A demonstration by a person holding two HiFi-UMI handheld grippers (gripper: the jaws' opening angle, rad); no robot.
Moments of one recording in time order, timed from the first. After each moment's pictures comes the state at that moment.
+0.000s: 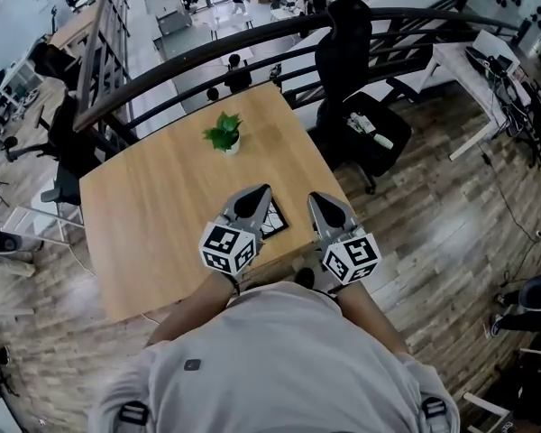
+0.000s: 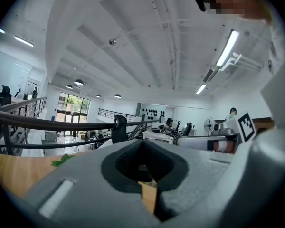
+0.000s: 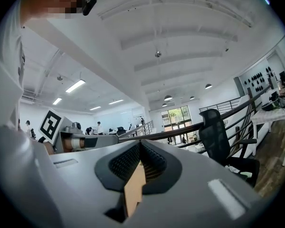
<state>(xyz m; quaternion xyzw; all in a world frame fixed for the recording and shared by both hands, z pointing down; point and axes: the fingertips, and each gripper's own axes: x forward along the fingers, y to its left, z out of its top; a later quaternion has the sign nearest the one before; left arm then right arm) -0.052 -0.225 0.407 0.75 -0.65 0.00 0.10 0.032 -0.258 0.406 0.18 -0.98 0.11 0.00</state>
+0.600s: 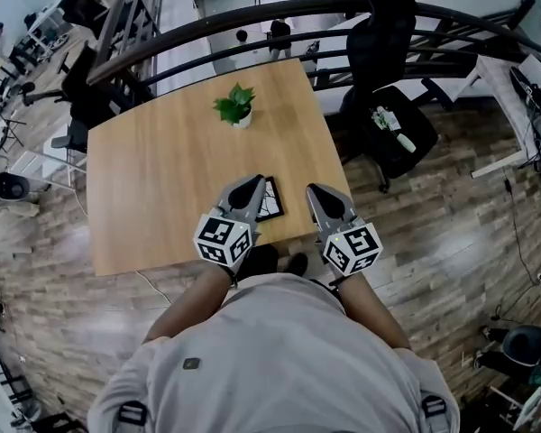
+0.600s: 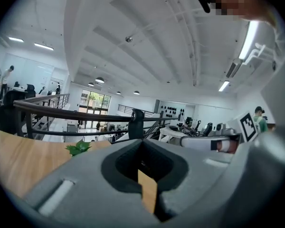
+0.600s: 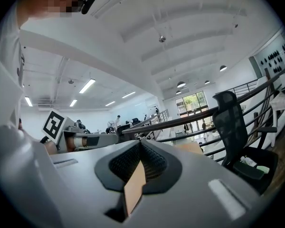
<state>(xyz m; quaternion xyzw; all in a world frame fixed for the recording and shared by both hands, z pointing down) -0.056 -0.244 0.449 0.67 -0.73 -0.01 0.15 0.027 -0.296 0.448 0.07 -0.99 0.14 0.05</state>
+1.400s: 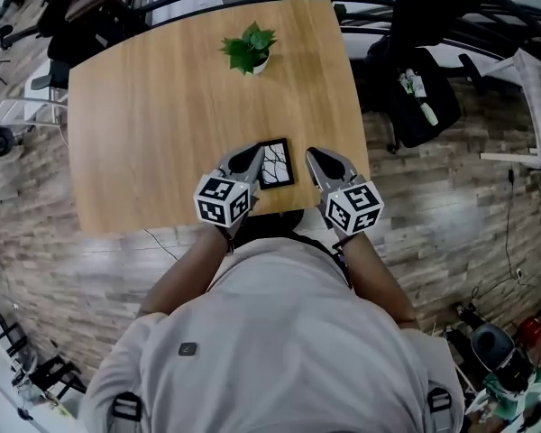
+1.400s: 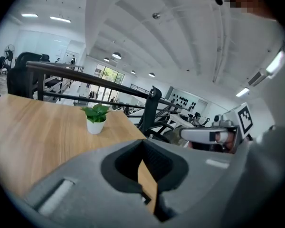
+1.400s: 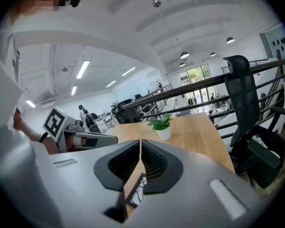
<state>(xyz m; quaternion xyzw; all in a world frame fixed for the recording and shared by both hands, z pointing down) -0.144 -0.249 0.594 0.61 -0.73 -0.01 0.32 -0.075 -0.318 0.573 0.01 -0.96 0.19 0.20</state>
